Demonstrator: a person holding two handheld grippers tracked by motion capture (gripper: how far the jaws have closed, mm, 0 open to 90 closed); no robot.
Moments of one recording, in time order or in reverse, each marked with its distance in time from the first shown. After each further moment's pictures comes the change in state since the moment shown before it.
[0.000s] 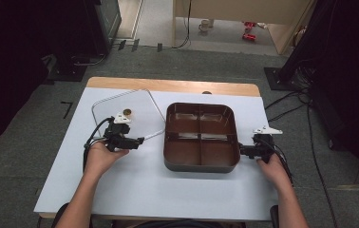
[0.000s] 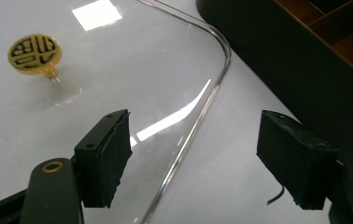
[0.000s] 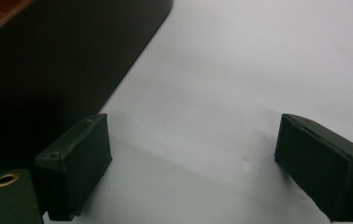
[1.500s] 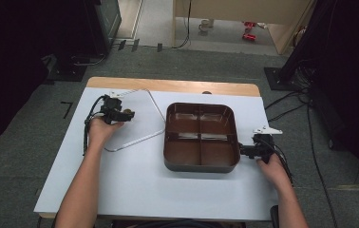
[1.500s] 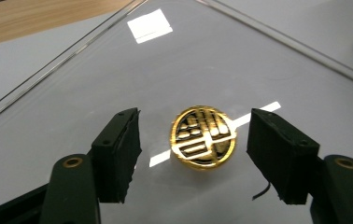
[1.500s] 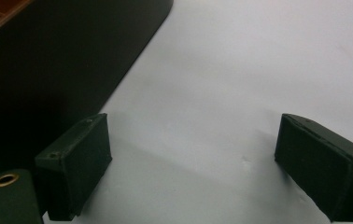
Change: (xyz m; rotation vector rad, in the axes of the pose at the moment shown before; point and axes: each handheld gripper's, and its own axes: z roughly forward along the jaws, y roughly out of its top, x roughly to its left) left arm 0.091 0.034 0.056 -0.025 0.156 -0.082; right arm 0.000 0.000 0.000 -0.001 0.000 0.000
